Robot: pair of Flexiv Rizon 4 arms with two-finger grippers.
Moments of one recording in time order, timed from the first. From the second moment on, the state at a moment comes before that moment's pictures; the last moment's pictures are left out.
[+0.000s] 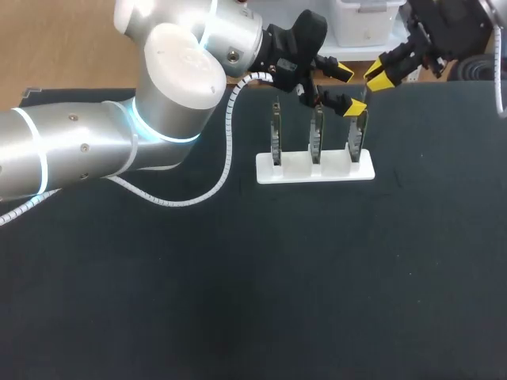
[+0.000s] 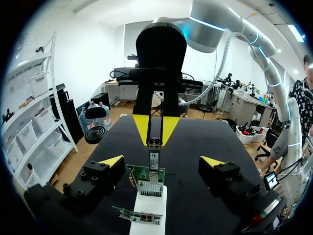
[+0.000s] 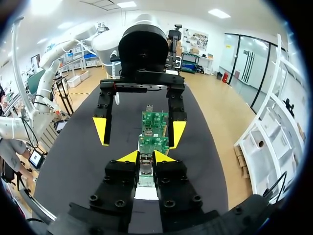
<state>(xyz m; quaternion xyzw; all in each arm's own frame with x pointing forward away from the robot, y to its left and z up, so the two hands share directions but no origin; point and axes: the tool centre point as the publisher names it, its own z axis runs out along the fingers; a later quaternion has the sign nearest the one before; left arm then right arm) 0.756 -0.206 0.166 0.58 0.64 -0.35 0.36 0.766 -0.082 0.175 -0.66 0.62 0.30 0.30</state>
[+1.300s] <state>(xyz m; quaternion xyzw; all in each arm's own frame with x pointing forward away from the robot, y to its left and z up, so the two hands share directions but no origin) 0.756 -0.206 0.166 0.58 0.64 -0.35 0.36 0.766 -0.080 0.168 -0.65 0.62 0.30 0.30</state>
